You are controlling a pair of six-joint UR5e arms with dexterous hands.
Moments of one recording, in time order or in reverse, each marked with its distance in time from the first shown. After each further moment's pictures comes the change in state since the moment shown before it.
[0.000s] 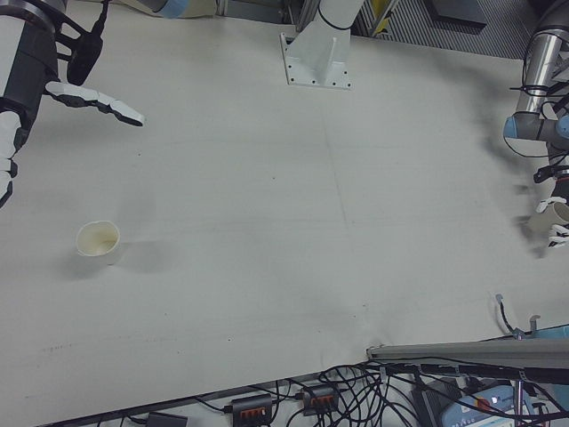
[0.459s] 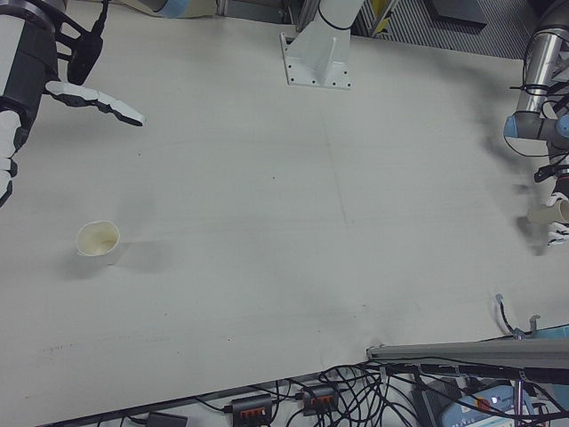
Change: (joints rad) left arm -0.001 0.005 -0.007 0.006 0.001 -0.023; right arm 0.001 0.001 0.001 0.000 0.000 0.002
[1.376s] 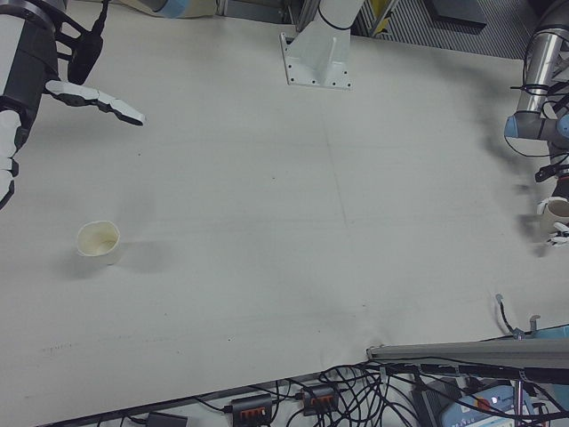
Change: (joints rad) left arm -0.006 -0.001 -0.005 0.031 -0.001 -0.004; right arm 0.000 0.000 0.001 0.000 0.000 0.004
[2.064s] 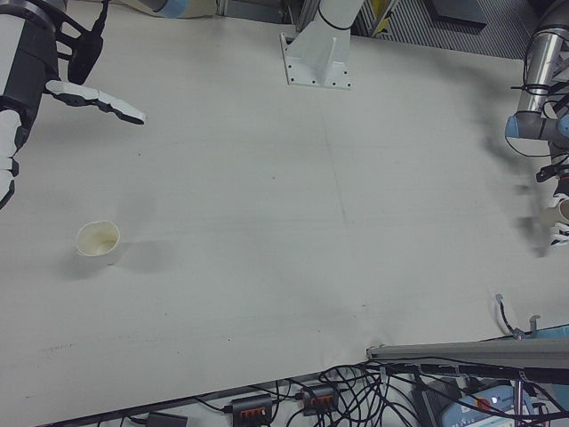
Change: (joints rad) left arm -0.005 0.000 -0.002 -0.010 0.000 0.000; right arm 0.000 0.000 0.001 0.000 0.000 0.000
